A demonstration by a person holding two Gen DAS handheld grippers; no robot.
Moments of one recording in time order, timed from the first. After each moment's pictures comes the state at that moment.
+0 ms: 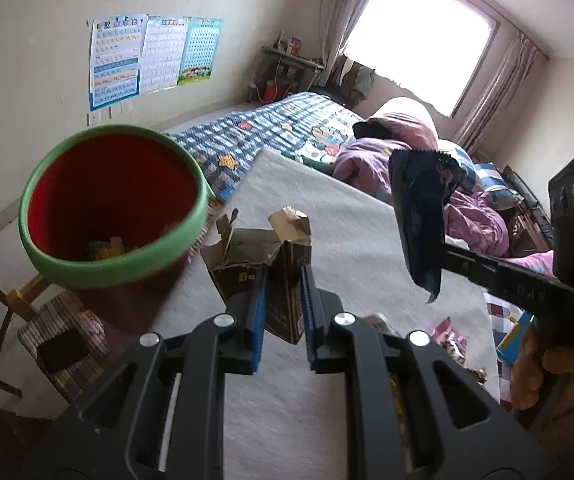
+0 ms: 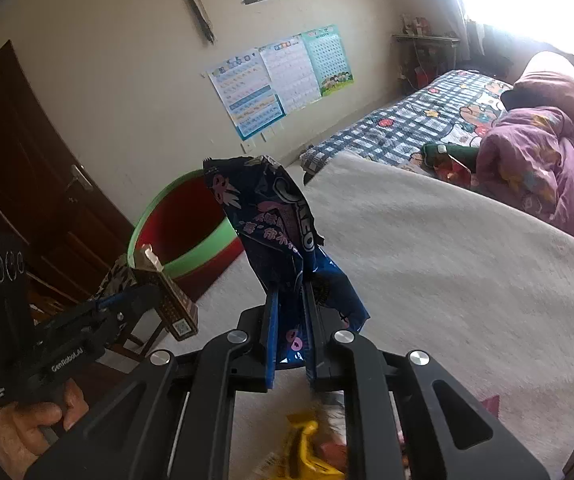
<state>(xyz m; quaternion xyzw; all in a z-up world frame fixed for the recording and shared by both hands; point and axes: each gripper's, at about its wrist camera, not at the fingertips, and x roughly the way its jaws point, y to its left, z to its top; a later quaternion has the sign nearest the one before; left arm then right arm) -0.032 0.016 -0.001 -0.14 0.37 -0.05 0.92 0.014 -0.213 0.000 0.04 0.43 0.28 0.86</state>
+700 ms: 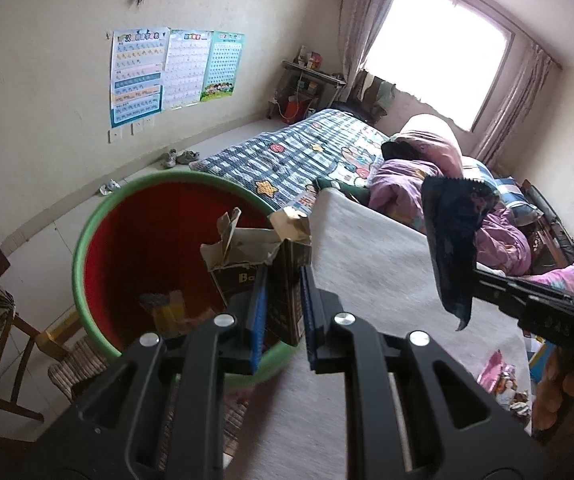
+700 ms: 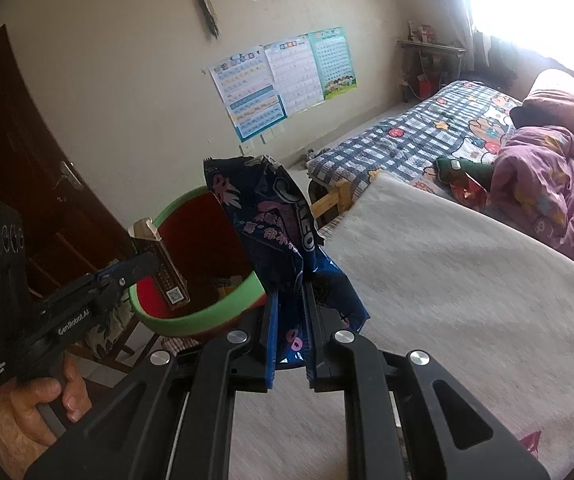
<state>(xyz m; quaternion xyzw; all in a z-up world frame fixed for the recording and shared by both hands) 0.017 0.115 0.003 -0.13 0.35 -0.02 0.93 0.042 -0.118 0.005 0.02 0.42 0.27 0.86</state>
